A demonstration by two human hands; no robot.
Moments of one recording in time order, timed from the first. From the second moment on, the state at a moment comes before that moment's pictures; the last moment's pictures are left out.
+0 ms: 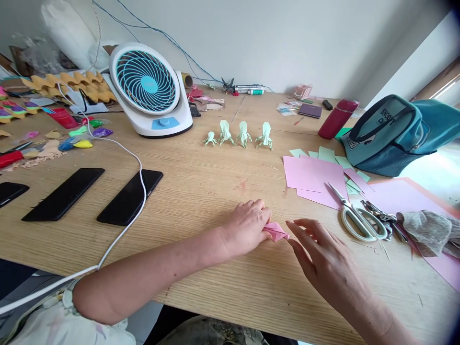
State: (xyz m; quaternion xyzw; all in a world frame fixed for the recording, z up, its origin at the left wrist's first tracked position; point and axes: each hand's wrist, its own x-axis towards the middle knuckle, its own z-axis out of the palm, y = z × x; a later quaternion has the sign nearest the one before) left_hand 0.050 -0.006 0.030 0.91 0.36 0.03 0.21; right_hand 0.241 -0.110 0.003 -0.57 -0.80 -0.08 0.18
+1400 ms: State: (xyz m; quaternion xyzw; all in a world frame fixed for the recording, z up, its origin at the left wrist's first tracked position) left_hand 0.054 0.048 -0.014 0.62 0.32 0.27 0.66; right_hand 0.230 -0.037 -0.003 -0.59 -0.62 0.42 0.30
